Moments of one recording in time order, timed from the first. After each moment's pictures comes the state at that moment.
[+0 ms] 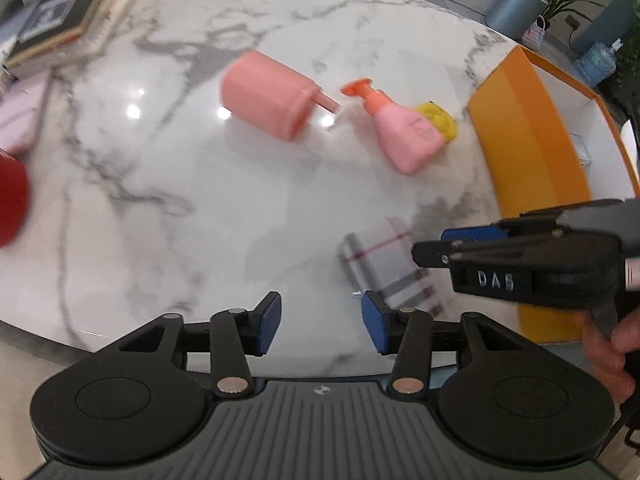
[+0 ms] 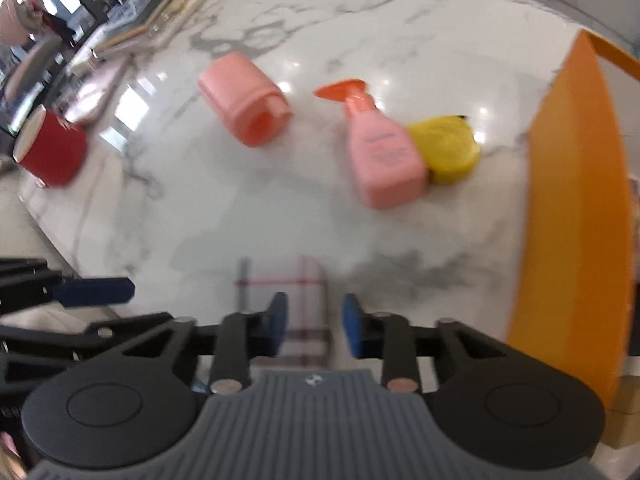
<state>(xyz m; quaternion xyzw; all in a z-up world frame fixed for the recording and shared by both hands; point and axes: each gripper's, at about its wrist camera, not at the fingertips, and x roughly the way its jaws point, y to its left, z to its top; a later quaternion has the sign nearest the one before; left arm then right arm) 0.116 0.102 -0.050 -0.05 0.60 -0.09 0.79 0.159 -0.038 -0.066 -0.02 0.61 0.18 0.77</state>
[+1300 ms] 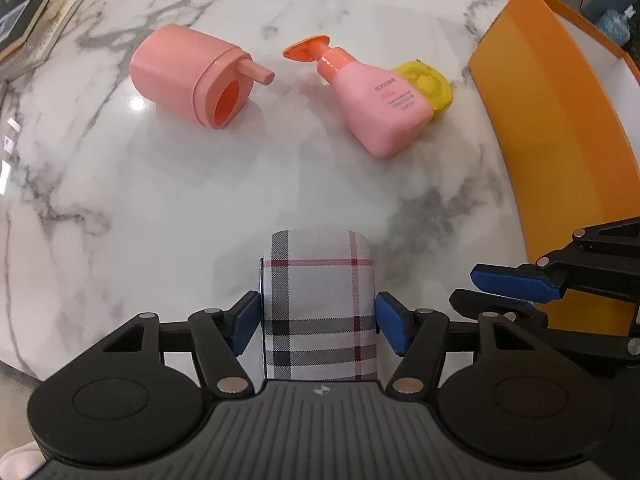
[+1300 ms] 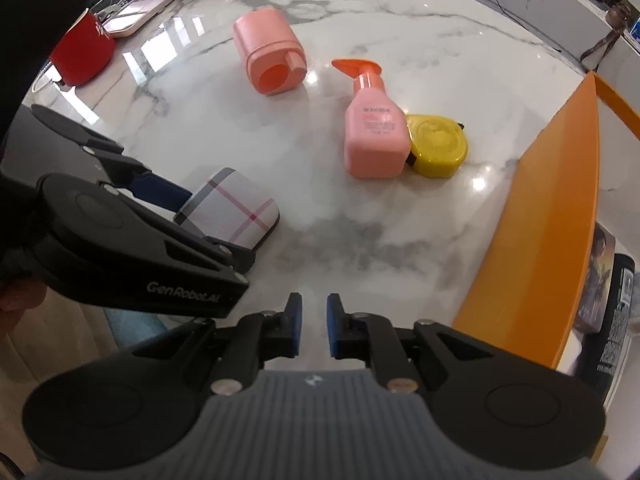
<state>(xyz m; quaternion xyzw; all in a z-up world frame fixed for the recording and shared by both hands) 0.143 0.048 -0.097 0.00 0.63 -0.08 0.78 0.130 -0.066 -0.071 -0.14 0.57 0.25 0.77</state>
